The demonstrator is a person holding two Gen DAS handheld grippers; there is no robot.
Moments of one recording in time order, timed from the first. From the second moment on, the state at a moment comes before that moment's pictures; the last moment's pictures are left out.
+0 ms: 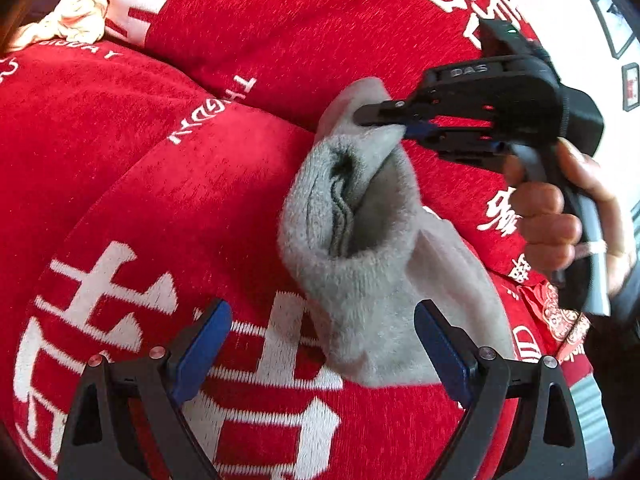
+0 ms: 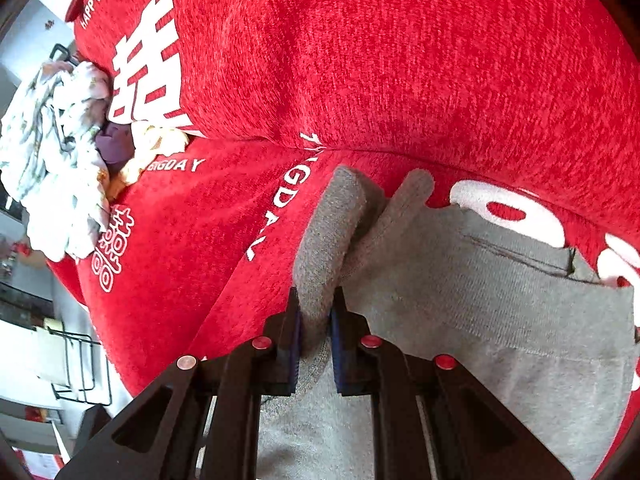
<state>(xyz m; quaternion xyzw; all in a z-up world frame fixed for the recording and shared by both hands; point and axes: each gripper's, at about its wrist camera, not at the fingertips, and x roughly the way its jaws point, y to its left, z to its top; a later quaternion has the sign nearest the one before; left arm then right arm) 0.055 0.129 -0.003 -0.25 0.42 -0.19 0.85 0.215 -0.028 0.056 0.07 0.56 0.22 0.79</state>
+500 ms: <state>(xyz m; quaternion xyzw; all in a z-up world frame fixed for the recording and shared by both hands) 0.029 0.051 0.063 -0.03 0.34 -0.07 0.94 0.201 -0.075 0.073 0.09 0.53 0.22 0.81</state>
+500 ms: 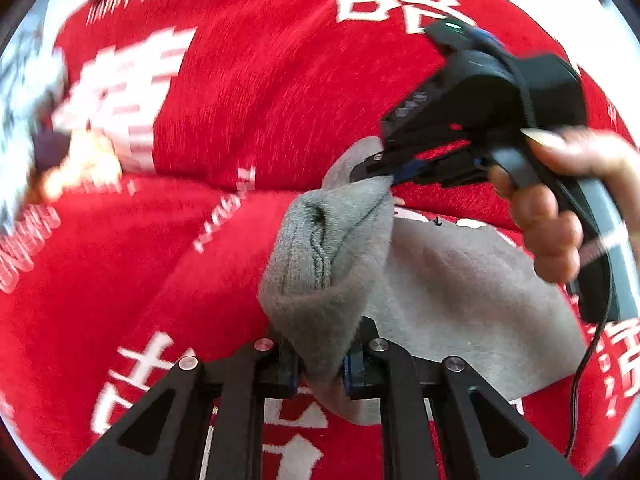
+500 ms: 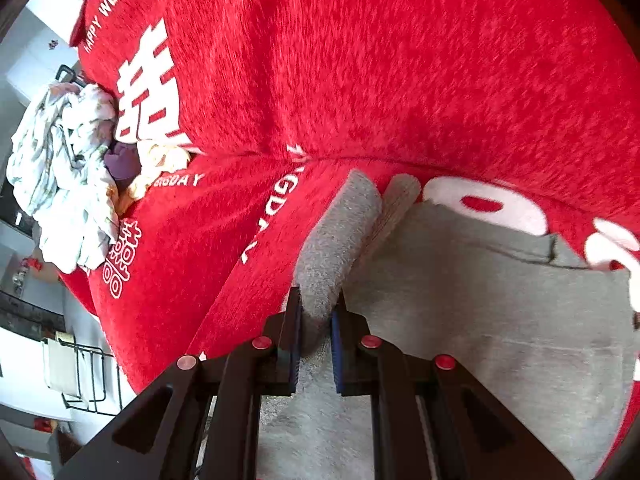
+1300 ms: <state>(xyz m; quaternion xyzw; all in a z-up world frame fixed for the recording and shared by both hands) 0.023 -0.067 0.117 0.04 0.39 -0.11 0.91 0.183 -0.185 0.125 0.13 0.51 0.23 0.82</state>
